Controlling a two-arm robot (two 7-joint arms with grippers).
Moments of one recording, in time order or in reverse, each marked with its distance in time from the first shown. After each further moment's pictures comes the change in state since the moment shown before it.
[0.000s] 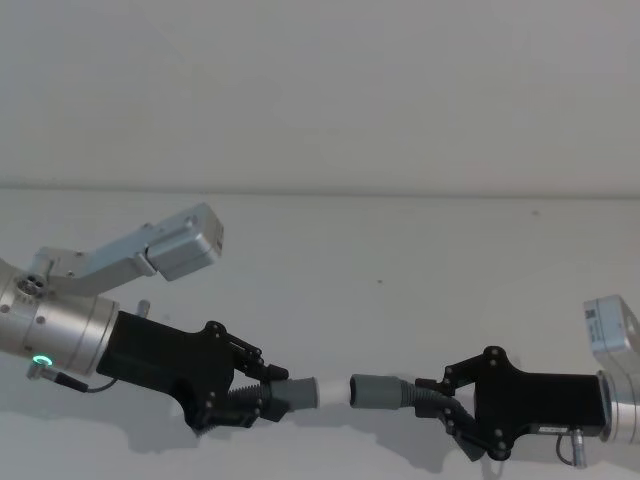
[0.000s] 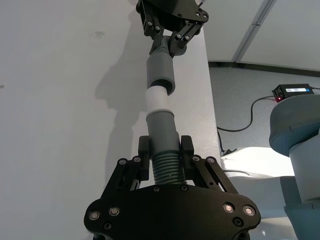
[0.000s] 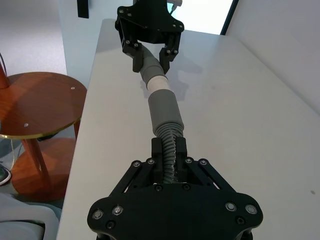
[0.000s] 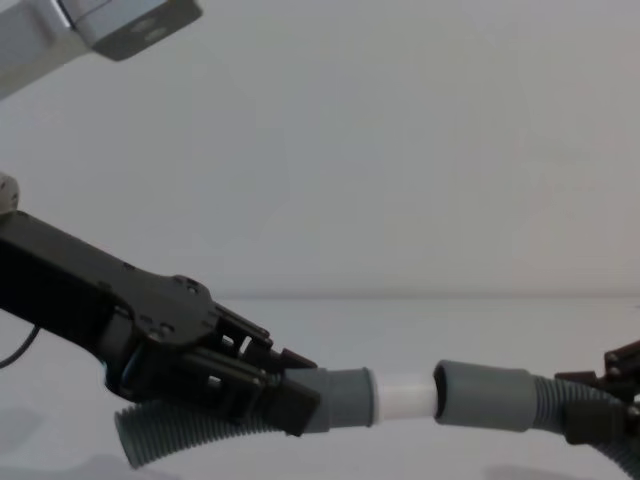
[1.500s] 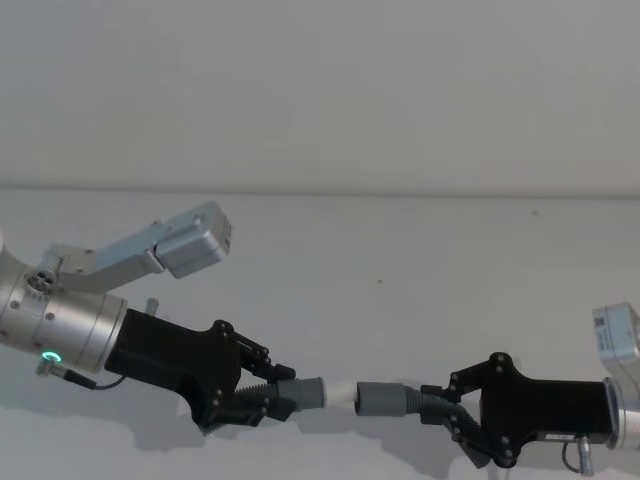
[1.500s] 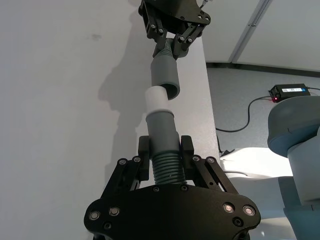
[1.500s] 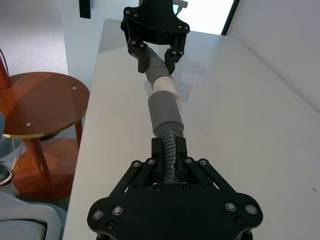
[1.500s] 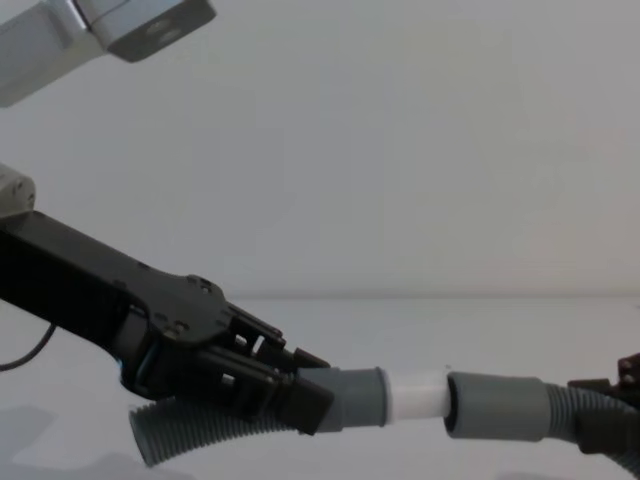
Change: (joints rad) left arm 0.005 -0.037 -0.022 0.022 0.030 0.010 -0.034; right arm -0.035 0.001 0.035 -0.013 -0.006 -0.005 0.013
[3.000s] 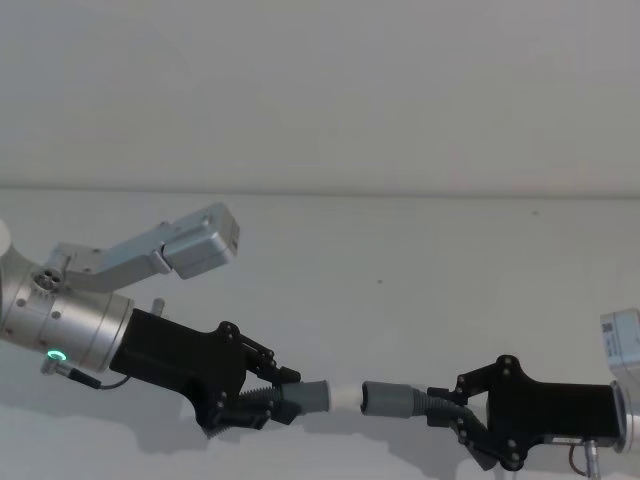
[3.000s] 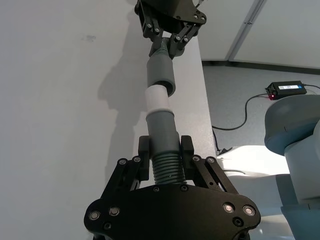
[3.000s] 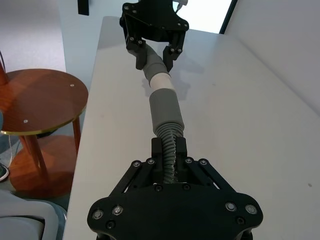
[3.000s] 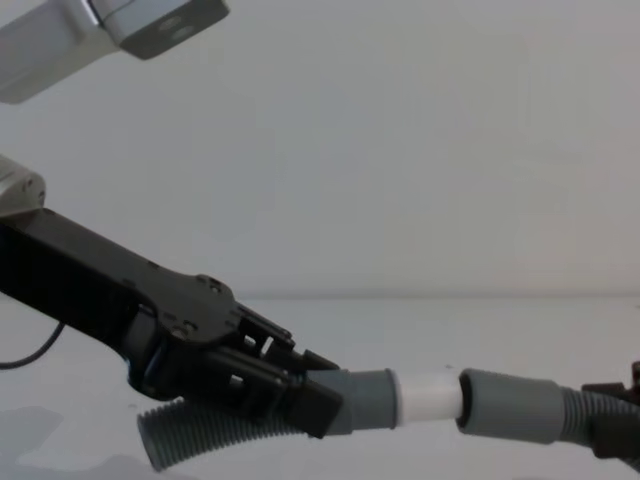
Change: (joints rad) left arm 0.007 -0.023 -0.020 -0.001 0.033 0.019 -0.029; right arm -0.032 -0.003 0.040 -0.010 -0.023 -0.006 0.007
